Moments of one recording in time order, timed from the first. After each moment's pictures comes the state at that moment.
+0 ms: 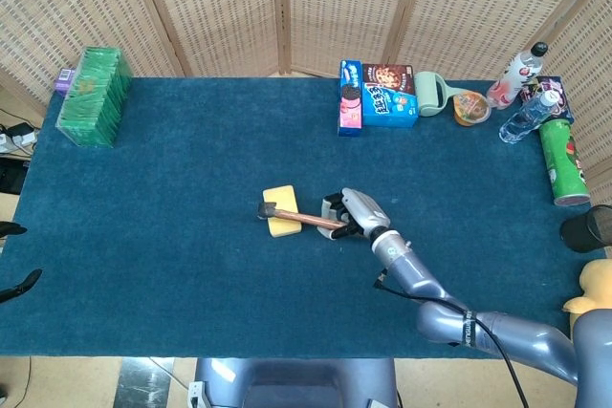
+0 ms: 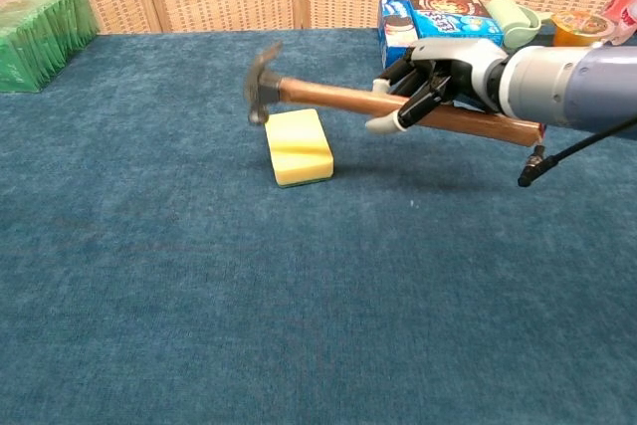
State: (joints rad) left arm -0.04 -1.09 -0.08 -1.56 1.49 1.59 -0.23; right arm 0.86 -1.56 0.32 -1.47 -0.82 0.70 0.07
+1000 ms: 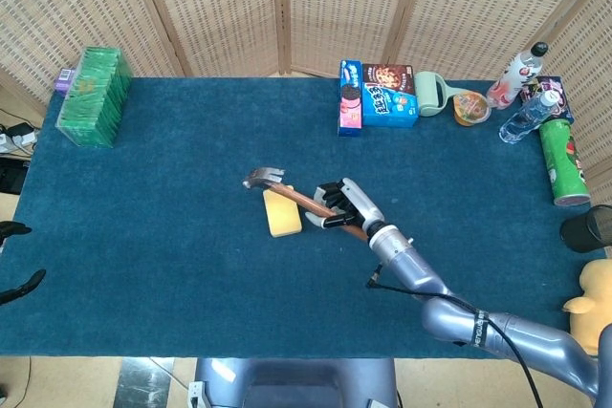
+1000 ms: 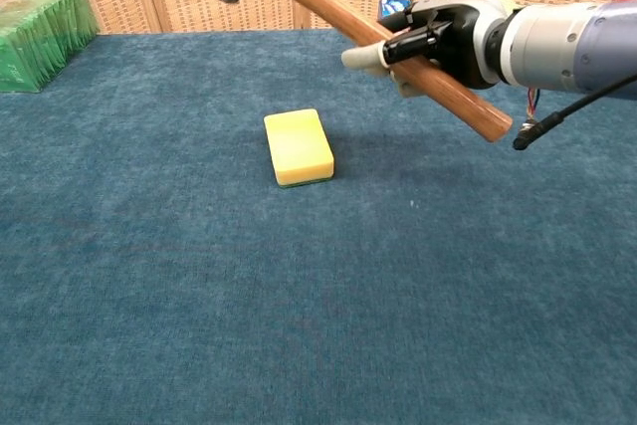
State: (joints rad) left arm -0.03 -1.09 -0.08 -1.59 1.51 1.59 -0.20; right arm 0.76 -1.52 0.50 -1.57 -0.91 0.58 0.48
